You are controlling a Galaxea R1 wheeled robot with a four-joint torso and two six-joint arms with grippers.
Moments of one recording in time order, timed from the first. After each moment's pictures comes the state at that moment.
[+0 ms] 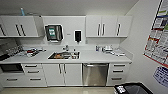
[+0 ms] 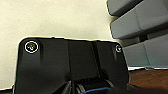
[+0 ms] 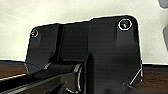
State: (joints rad) left arm 1.45 2.86 -2.37 -0.02 -0.09 0.00; right arm -1.52 2.91 -2.54 0.00 0.03 0.00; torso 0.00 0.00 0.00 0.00
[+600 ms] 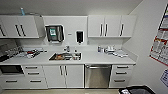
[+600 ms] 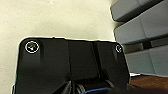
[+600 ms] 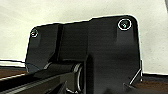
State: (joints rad) left arm 1.45 2.86 -2.37 -0.02 -0.09 0.00; right arm -1.52 2.91 -2.54 0.00 0.03 0.00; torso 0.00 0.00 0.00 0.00
